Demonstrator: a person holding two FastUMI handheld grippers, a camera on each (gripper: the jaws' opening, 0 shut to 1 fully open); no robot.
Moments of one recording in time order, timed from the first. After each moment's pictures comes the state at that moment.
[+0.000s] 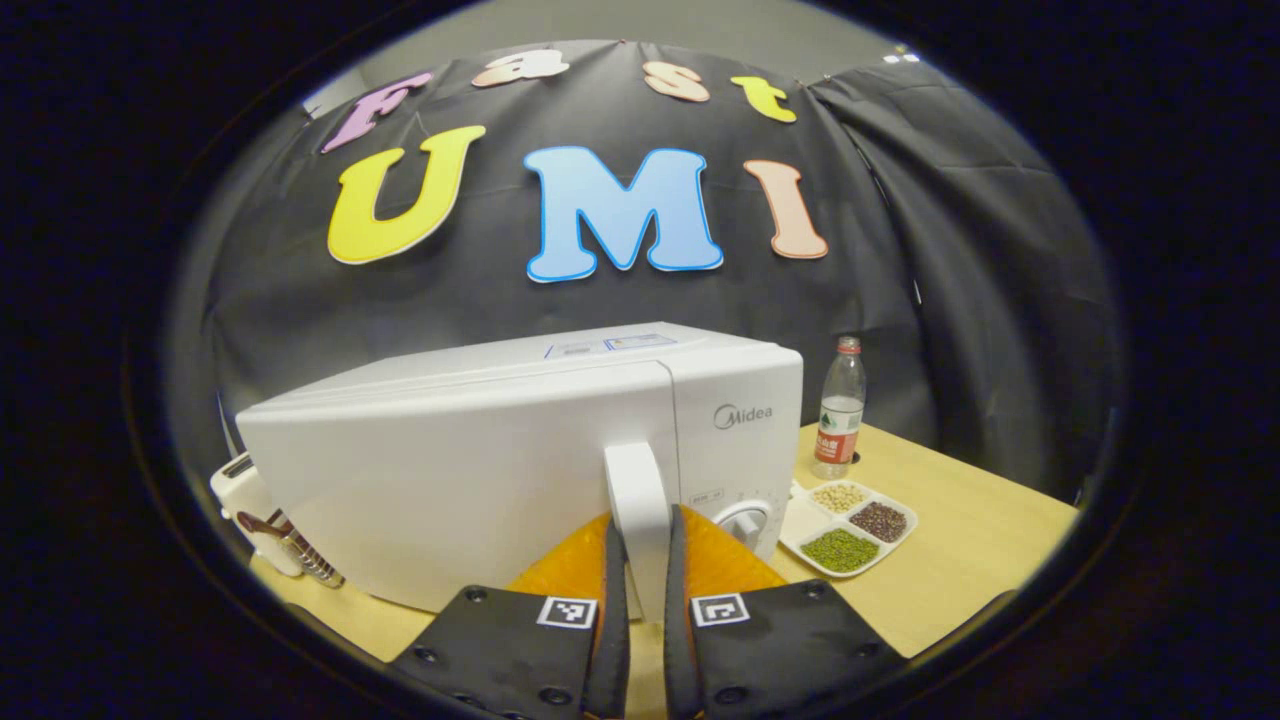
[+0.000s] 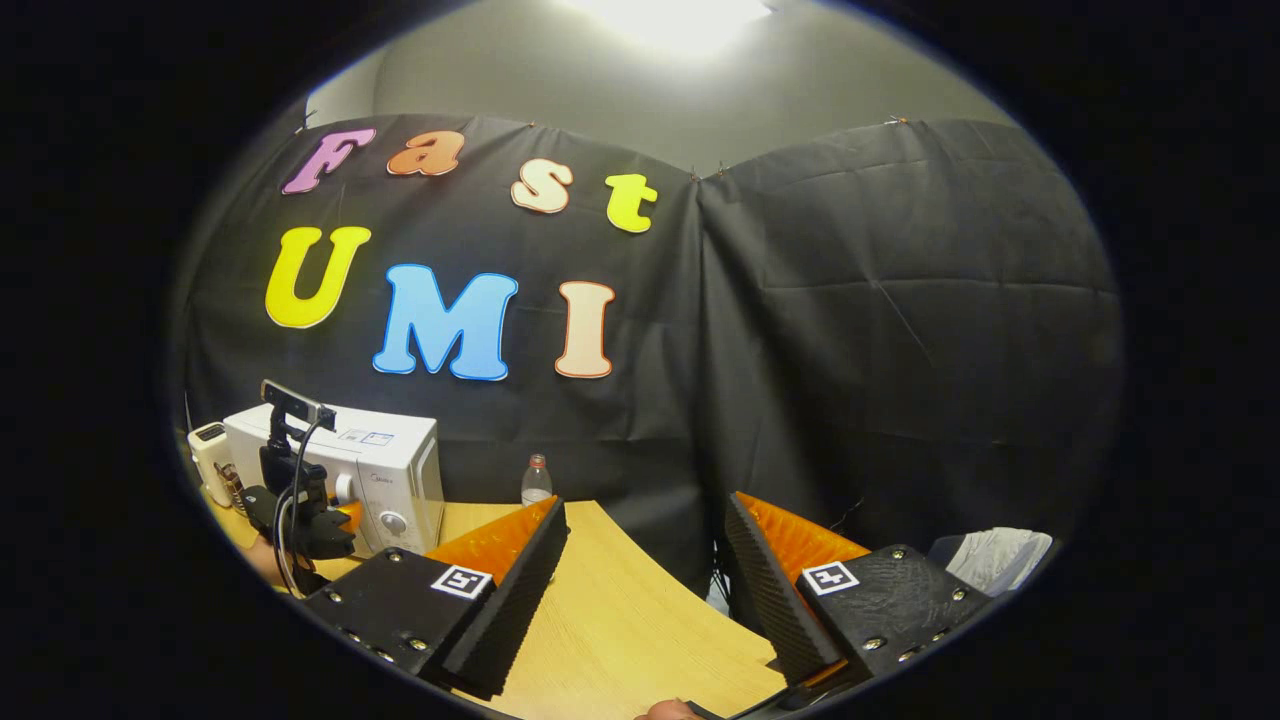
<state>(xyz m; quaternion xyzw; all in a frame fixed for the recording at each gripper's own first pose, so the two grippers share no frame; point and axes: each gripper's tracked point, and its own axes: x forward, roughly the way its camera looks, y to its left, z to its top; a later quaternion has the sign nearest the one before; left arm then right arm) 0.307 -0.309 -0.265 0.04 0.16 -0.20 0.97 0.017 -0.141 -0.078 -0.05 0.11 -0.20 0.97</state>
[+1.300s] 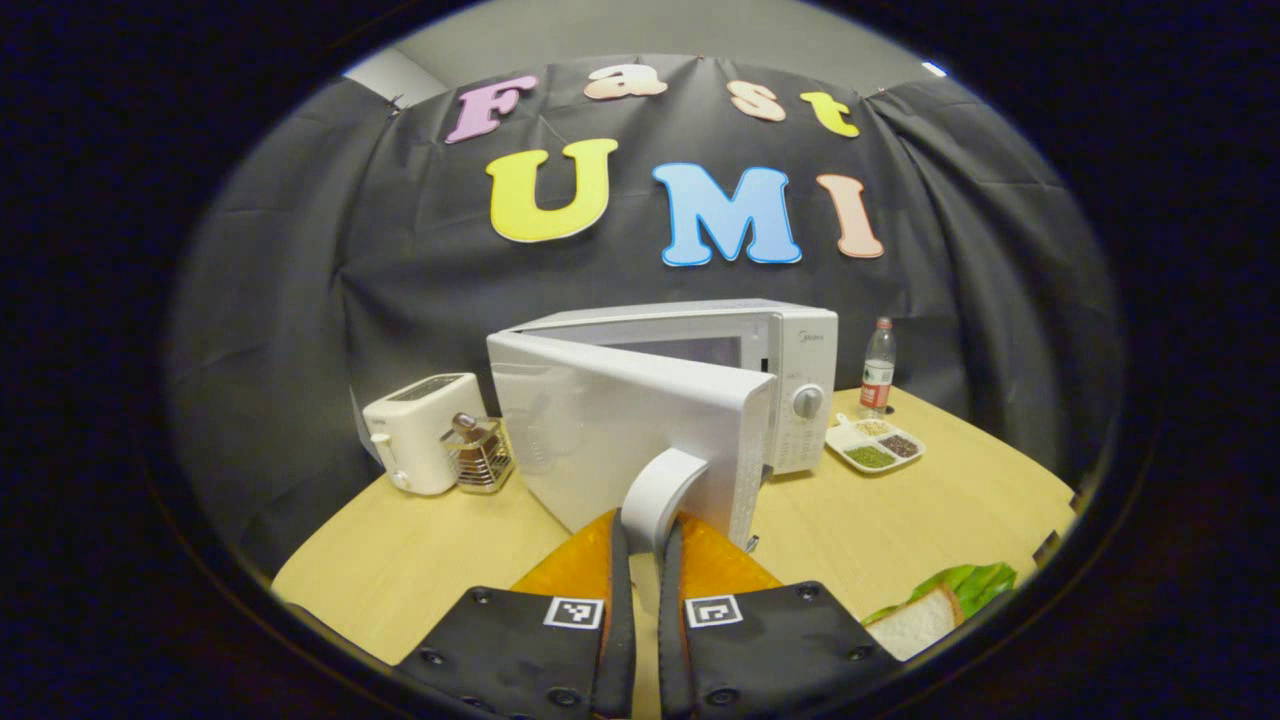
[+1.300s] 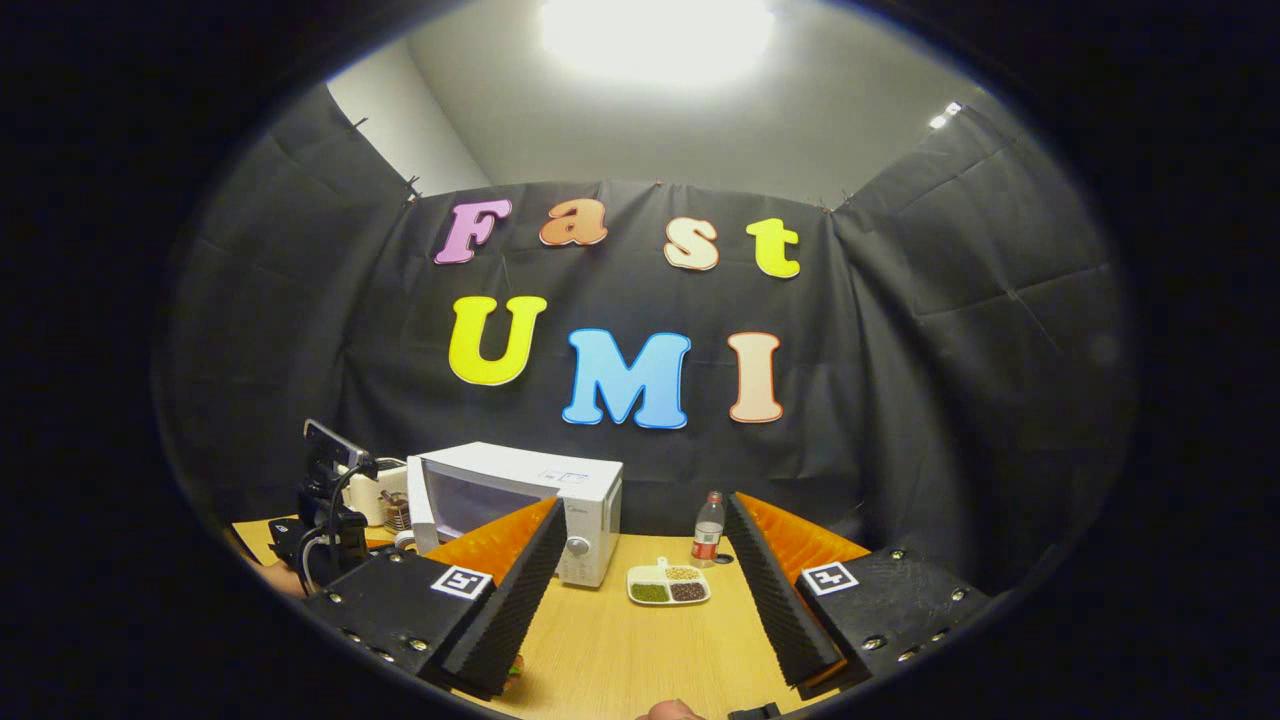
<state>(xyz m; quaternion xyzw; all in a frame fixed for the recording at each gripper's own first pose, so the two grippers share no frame) 0.104 -0.116 -0.246 0.02 0.19 -0.08 0.98 -0.018 -0.024 -0.048 -0.01 0.05 0.07 1.00</state>
